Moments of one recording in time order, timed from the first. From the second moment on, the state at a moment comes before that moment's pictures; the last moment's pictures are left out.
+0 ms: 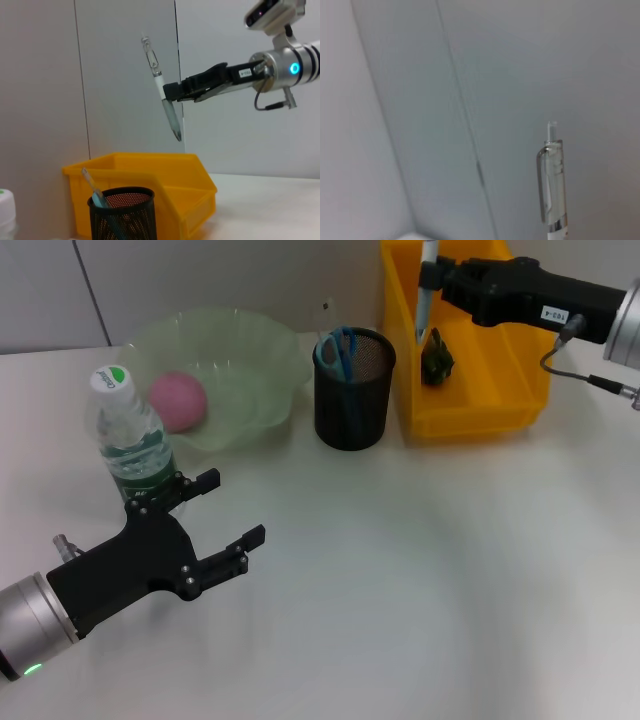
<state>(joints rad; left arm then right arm) -0.40 -2.06 1.31 0.25 1.08 1.42 -0.57 0.57 2.07 -0.77 -0.79 -1.64 -1.28 1.57</state>
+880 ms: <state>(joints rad) -0.40 -2.07 1.31 0.25 1.08 1.39 -0.56 0.77 2.09 -0.77 -0.35 -1.51 -0.95 1.20</state>
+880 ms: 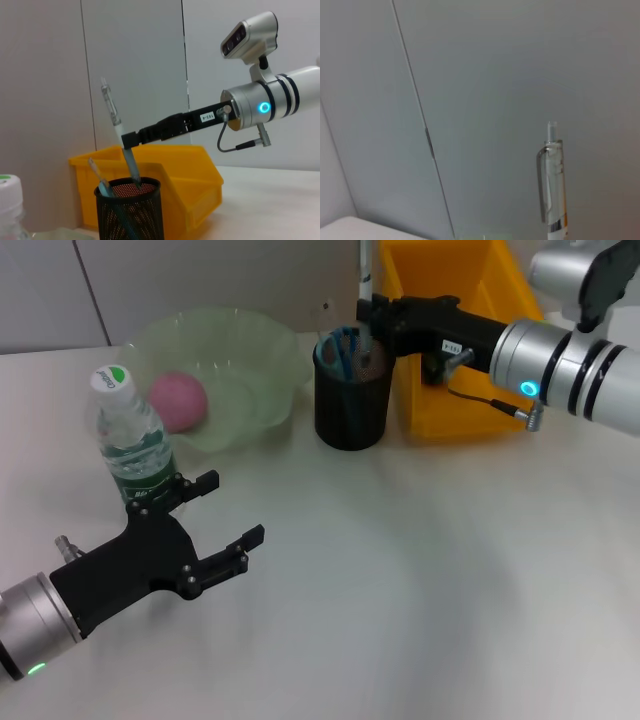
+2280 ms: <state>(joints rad) -0.38 -2.06 1.31 0.26 1.08 1.40 -0.56 0.78 2.08 -0.88 -0.36 -1.51 -0.89 1.30</state>
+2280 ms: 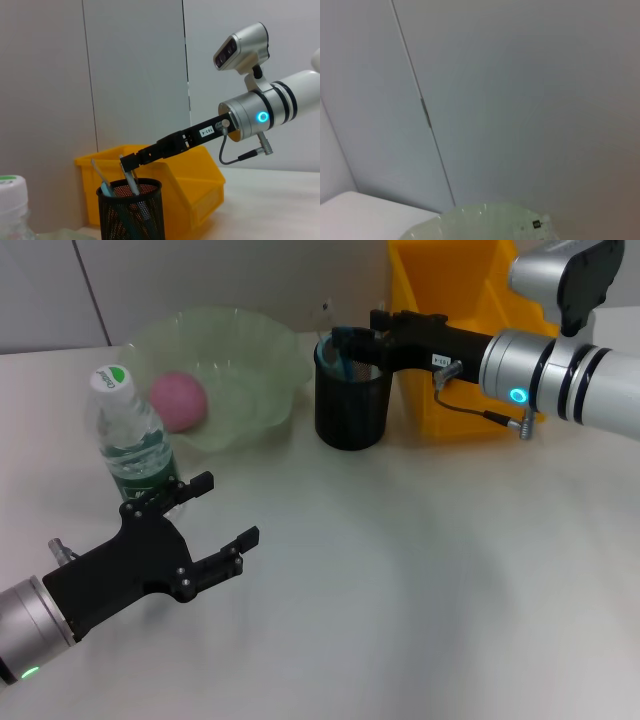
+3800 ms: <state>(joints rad) -0.46 -2.04 1.37 0.41 1.41 1.43 -1.15 0.42 1.99 -0.83 -0.53 -1.94 -1.65 1.27</state>
